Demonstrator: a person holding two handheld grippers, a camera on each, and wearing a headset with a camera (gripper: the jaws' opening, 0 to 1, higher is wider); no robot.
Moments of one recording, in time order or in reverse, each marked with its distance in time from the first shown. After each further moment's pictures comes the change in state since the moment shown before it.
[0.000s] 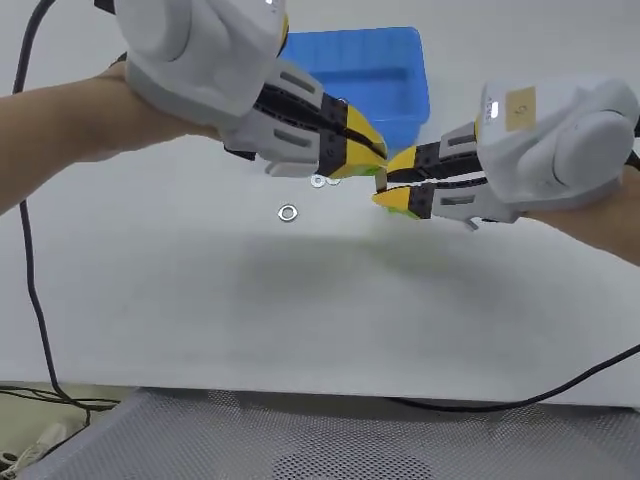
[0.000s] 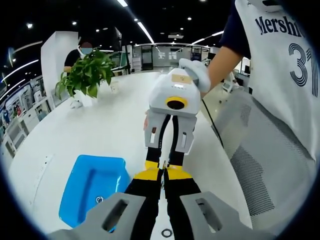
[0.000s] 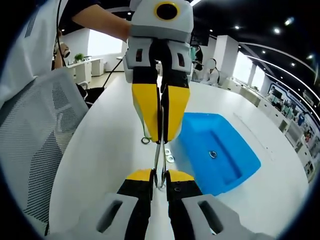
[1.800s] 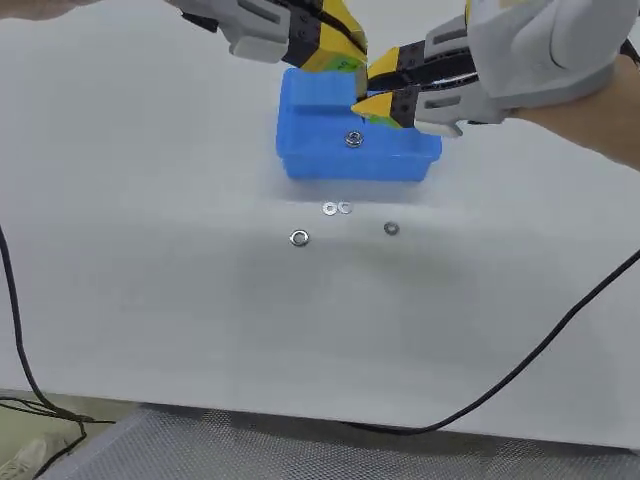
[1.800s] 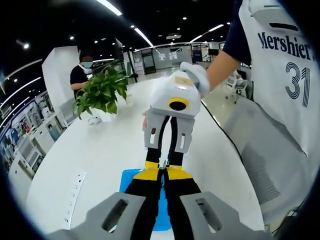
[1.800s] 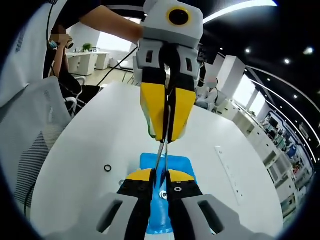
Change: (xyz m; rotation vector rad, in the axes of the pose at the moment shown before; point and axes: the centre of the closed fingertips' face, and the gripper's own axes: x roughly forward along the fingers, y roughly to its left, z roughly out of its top) left arm -0.074 0.047 0.056 0.115 -0.015 0.077; right arm -0.011 -0.065 0.084 -0.215 -0.051 -0.061
